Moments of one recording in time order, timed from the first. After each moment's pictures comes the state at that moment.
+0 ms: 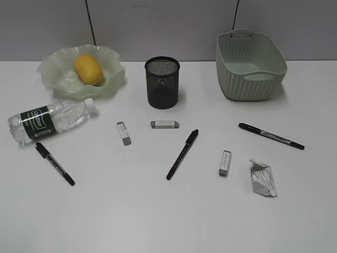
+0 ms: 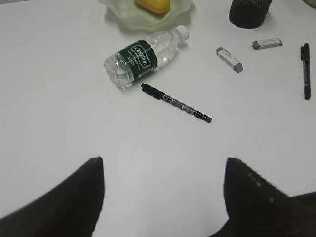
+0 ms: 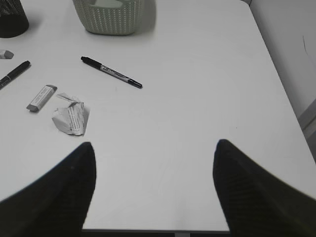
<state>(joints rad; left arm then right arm) -0.20 0.18 -0.55 0.00 1.03 -0.01 0.06 -0.01 -0.50 -0.04 1.04 -0.02</state>
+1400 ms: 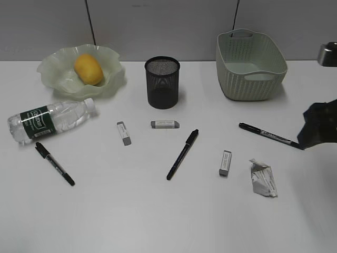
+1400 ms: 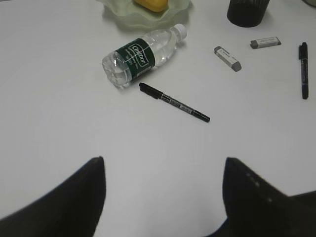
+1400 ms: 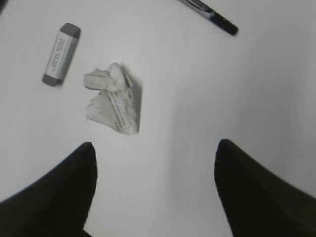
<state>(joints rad) -0.20 0.18 -0.55 -0.01 1.03 -0.01 0.21 1.39 -0.84 0.10 0.74 0.05</state>
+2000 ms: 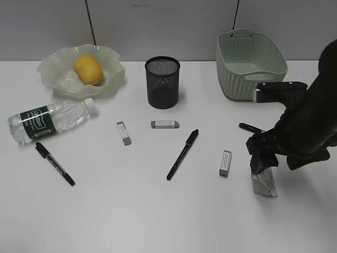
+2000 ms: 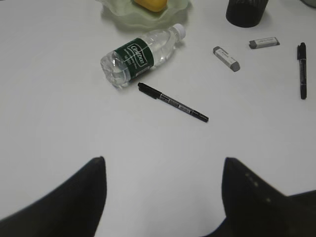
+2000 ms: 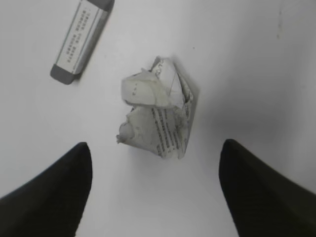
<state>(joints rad) -0.20 0.18 -0.55 -0.01 1.03 -0.01 0.37 1.70 -0.88 0.08 0.64 0.14</state>
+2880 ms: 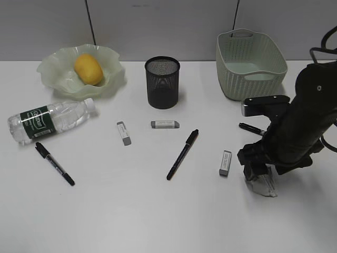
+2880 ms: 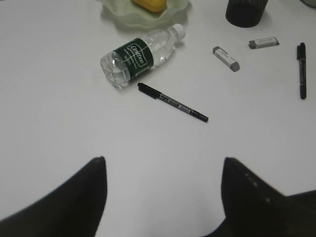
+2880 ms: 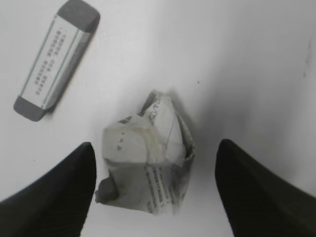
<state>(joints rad) -0.20 0.18 -0.55 -0.01 1.03 -0.01 0.37 1.84 -0.88 0.06 0.50 0.10</state>
